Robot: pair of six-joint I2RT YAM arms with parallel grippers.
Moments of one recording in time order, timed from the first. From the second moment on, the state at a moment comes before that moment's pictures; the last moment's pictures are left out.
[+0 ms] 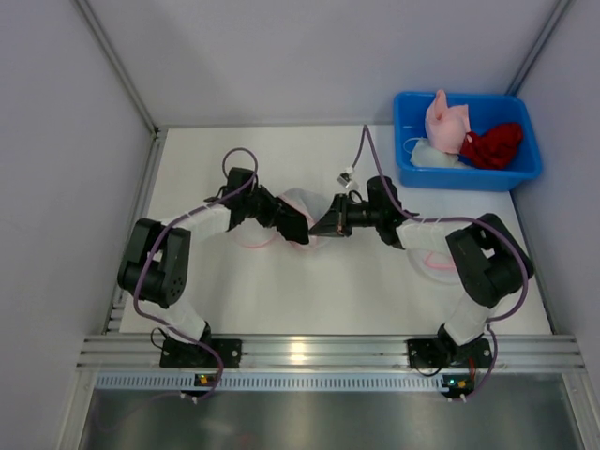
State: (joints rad) left arm -0.31 1.67 0.94 -0.05 0.46 -1.11; right arm 0.53 1.69 0.82 0.47 -0.83 0.93
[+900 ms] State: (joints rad) left arm -0.33 1.53 0.89 -0.16 0.43 -0.91; right arm 0.49 1.81 0.85 0.45 -0.84 0.94
